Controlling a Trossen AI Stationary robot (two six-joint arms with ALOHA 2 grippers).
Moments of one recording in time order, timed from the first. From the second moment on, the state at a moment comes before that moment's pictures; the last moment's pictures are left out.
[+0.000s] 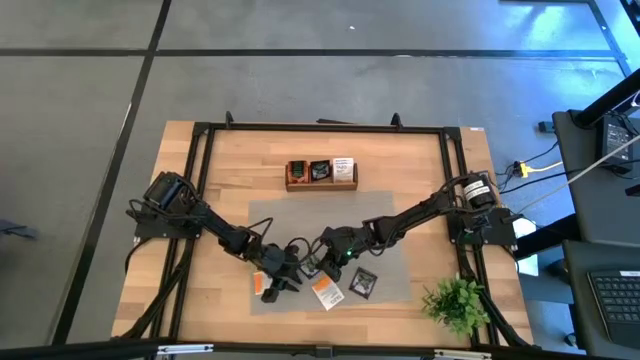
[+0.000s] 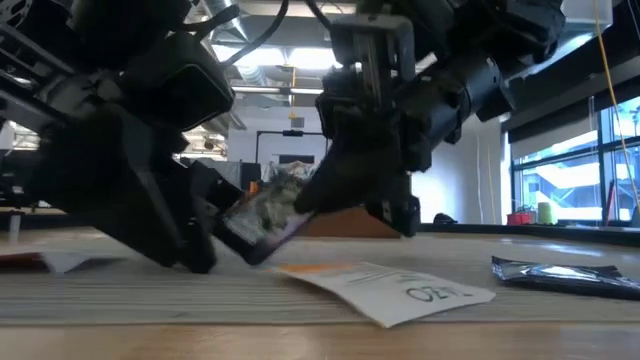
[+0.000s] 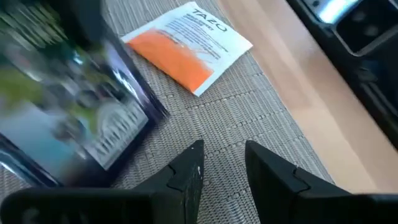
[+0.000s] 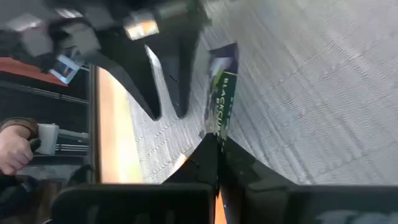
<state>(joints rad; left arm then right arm) -0.42 1.87 0.63 0.60 0.10 -0.30 0.24 1.97 0.99 0.35 -0.16 0.86</state>
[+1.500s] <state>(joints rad) -0.39 1.37 0.63 0.06 0.09 -0.21 -0.28 1.93 1.51 -0.69 0.07 -0.37</state>
